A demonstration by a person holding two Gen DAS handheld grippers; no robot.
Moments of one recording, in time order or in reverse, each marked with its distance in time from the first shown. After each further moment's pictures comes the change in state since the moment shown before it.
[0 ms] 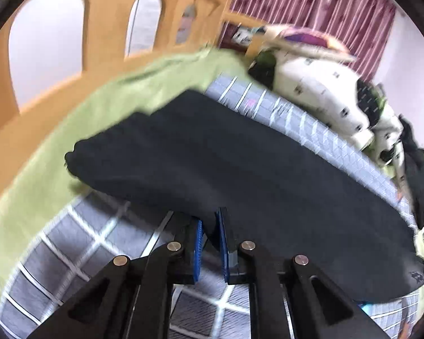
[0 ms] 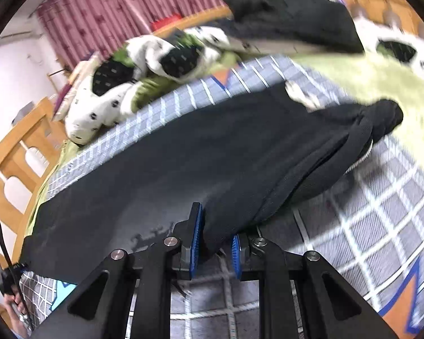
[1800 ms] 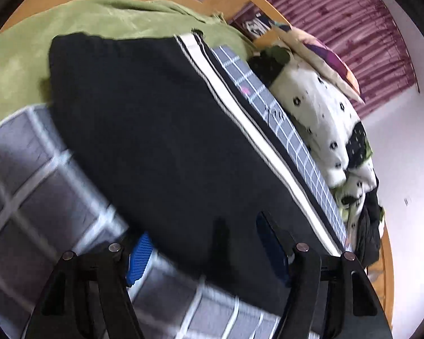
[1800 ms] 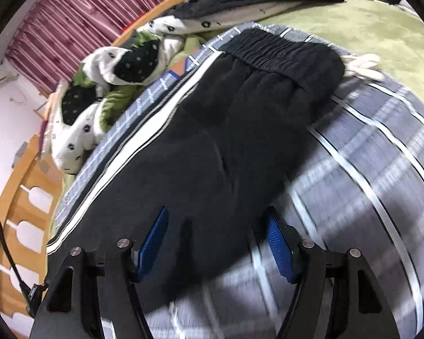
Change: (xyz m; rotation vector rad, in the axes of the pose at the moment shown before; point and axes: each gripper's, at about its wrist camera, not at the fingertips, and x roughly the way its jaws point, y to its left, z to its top) left arm 0.110 0.015 -0.001 -0.334 0.138 -0.271; right arm 0.083 -0.072 0.016 0.253 0.106 0.056
